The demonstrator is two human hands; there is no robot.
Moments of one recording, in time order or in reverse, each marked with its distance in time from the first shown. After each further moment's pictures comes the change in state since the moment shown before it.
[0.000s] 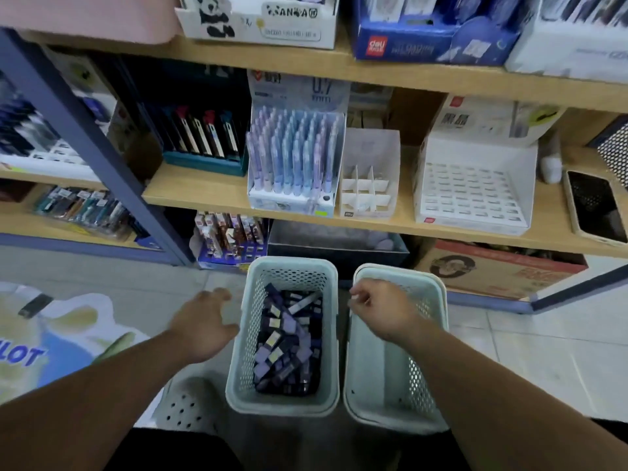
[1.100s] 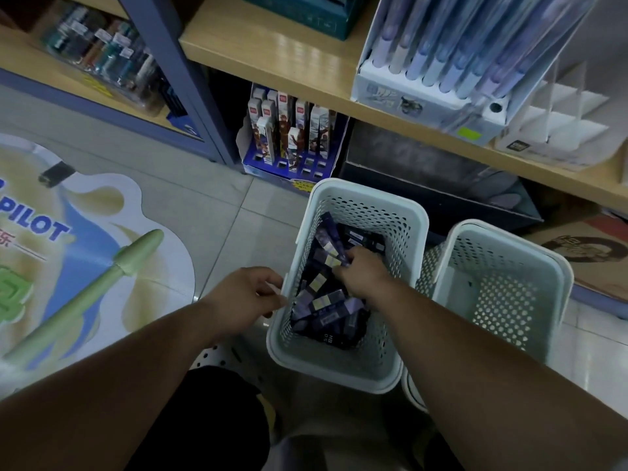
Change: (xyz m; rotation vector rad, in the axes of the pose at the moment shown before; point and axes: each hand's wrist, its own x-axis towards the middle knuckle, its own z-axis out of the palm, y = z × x) left_hand 0.025 -0.070 0.086 -0.721 -0.237 -0.144; right_hand 0.108 -0.035 0.182 0.173 -0.397 0.252
